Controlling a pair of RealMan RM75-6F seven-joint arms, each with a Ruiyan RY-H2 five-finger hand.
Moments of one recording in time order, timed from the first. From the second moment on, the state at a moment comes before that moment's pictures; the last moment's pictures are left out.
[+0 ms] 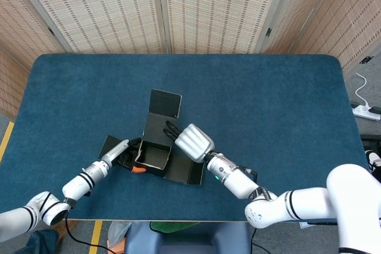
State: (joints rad) left arm -0.76 -1.48 0.00 -1.19 1.53 0.76 -1.19; right arm 1.14 -1.47 0.08 -1.73 -0.87 0.99 -0.92
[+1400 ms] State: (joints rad) left arm -0.89 -1.21 0.20 -1.35 1.77 1.04 -2.27; right arm 0.82 -1.72 0.28 -1.59 -1.60 1.39 -0.36
